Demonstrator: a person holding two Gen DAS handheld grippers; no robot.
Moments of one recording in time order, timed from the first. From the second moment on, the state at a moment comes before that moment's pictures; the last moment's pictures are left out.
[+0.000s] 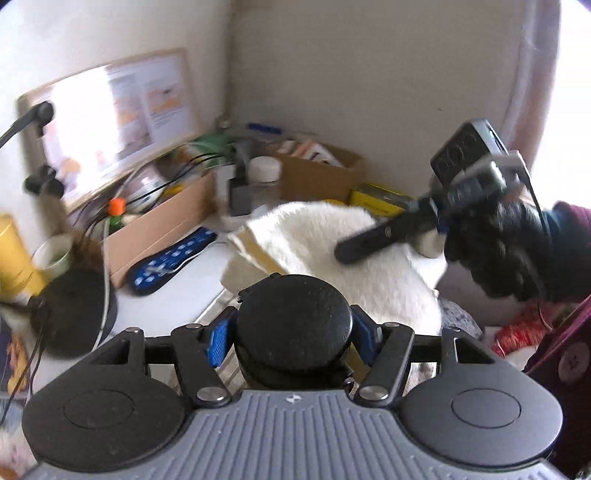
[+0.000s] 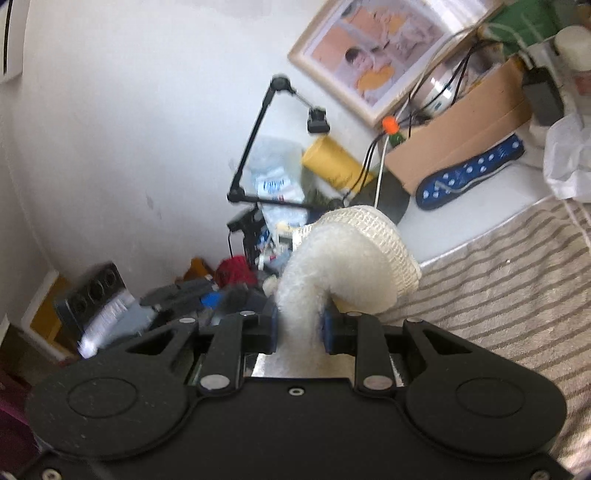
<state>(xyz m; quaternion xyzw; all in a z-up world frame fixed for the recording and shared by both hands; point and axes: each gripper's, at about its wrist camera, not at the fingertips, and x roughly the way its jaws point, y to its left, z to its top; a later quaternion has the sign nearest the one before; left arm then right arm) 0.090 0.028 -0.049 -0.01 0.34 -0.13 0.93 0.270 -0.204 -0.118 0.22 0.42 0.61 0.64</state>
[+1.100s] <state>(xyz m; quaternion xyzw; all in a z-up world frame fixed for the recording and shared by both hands) 0.096 0.024 -0.054 0.03 0.33 -0.15 0.93 0.244 -0.159 -0.172 0.05 0.46 0.53 0.71</state>
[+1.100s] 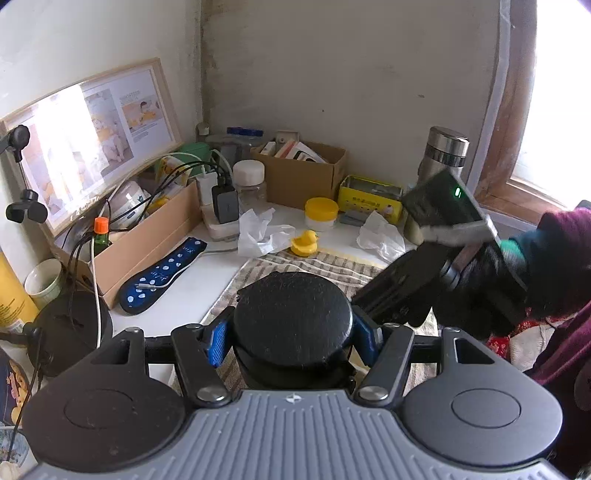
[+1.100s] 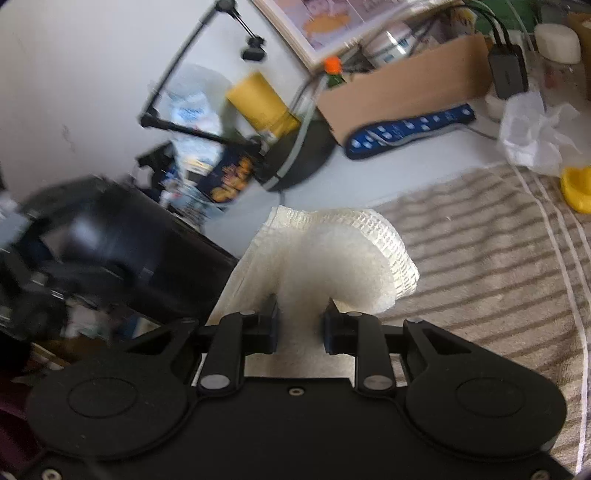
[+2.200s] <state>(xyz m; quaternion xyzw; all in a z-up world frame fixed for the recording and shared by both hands) 0.100 0.021 -0.052 0.03 0.34 -0.15 0.93 0.238 -0.193 -0.140 0.31 0.44 0.52 0.67</state>
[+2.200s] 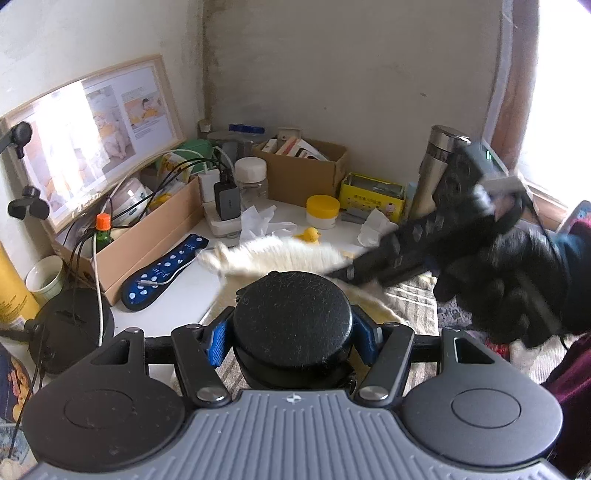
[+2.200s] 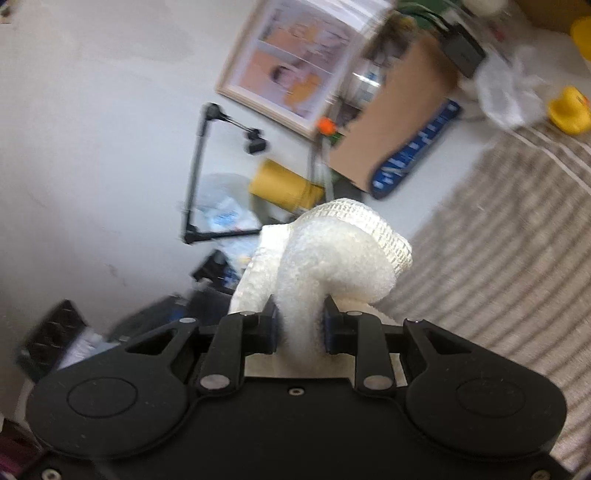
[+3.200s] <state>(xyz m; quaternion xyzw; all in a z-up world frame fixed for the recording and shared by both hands) 0.117 0.014 -0.048 0.16 0.35 -0.30 0.87 0.255 -0.182 -0.202 0.22 0.48 0.49 0.69</state>
